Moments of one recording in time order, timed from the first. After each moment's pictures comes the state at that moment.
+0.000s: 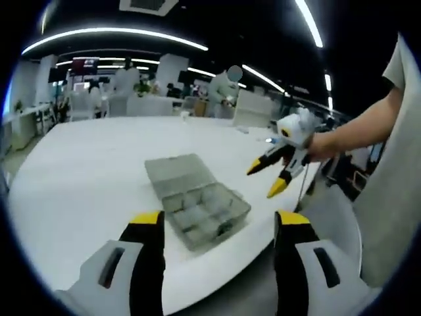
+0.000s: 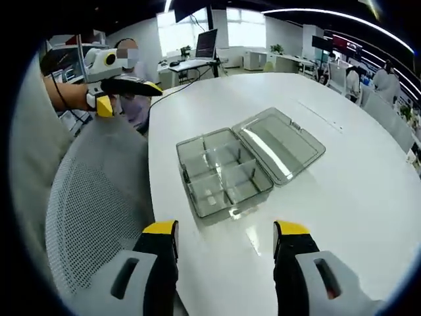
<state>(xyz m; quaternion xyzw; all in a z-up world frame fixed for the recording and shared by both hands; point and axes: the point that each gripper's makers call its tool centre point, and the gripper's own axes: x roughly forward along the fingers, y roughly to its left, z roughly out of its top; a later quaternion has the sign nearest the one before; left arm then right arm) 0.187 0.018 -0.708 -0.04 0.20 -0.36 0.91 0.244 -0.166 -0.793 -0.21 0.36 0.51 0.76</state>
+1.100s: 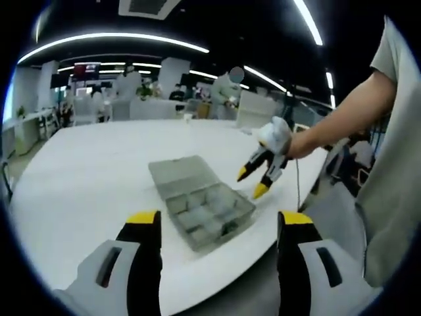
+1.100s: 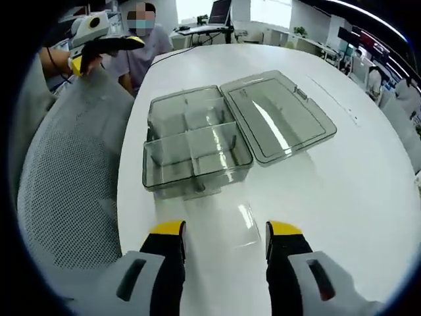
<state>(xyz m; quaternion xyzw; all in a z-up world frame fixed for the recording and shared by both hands) 0.190 0.022 -0.709 -0.03 0.19 -0.35 0.92 0.279 -0.184 -0.848 -0.32 0.39 0.53 0.68</state>
